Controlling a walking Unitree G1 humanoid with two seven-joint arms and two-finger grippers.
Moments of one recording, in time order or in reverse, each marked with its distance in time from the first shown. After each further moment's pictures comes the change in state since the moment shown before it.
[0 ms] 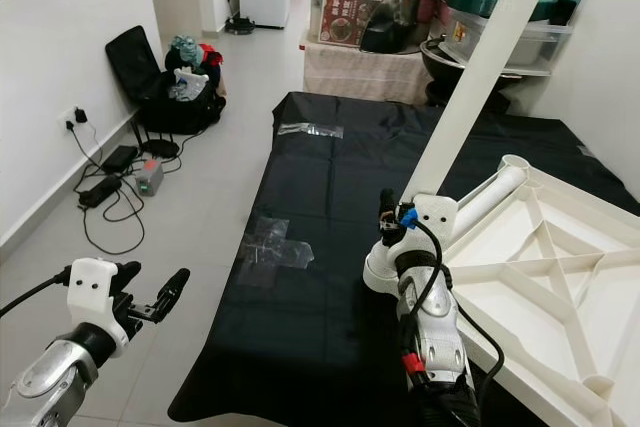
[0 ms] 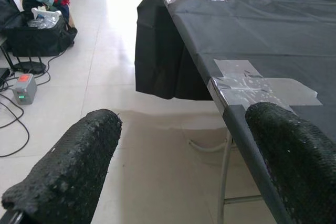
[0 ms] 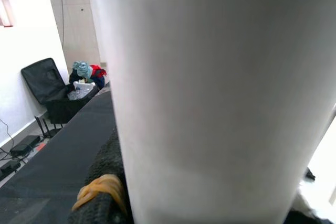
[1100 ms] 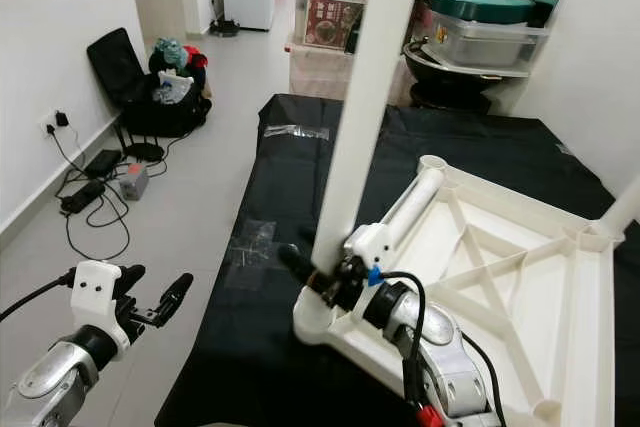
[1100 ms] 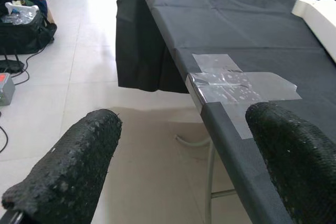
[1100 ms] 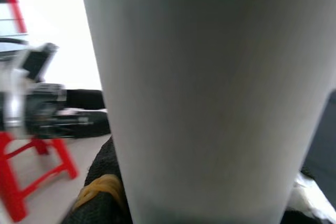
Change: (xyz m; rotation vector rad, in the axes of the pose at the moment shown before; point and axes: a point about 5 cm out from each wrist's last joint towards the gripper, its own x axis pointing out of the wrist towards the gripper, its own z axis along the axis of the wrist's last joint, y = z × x) left arm 0.001 -0.002 -0.004 0.001 0.025 -0.033; right arm -0.063 0.067 0.012 0.061 0.090 1.067
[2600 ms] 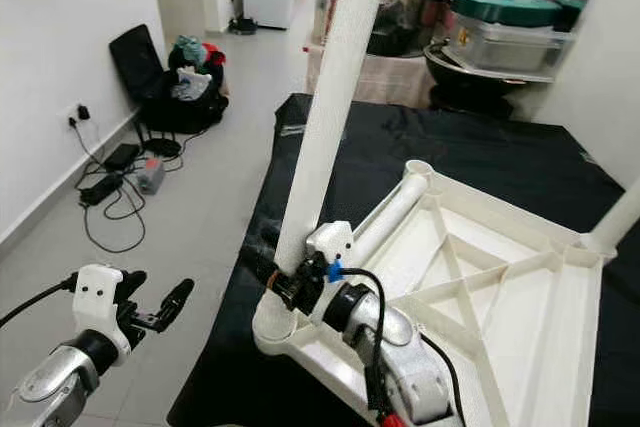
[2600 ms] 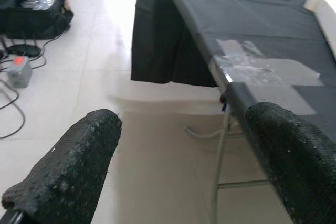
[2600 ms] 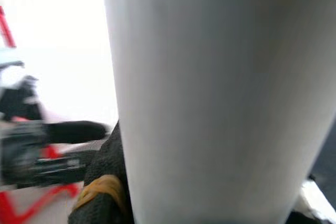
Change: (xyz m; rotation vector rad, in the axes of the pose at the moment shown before) left arm -0.002 0.000 -0.007 -0.018 0.032 0.006; right arm 0.025 0.010 0.000 -0.045 0.016 -0.270
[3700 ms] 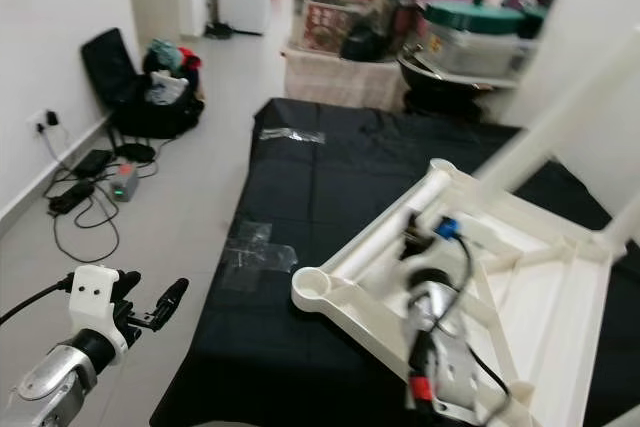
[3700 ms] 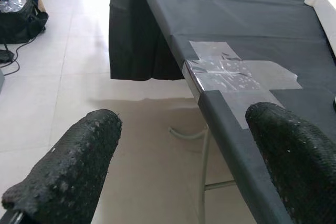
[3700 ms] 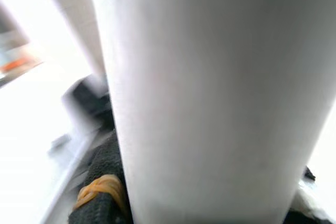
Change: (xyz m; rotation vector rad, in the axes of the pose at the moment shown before) left arm 0.006 0.001 -0.001 0.000 -0.010 0.007; right arm -0.012 -0.068 0.010 0.408 -0.175 -0.669
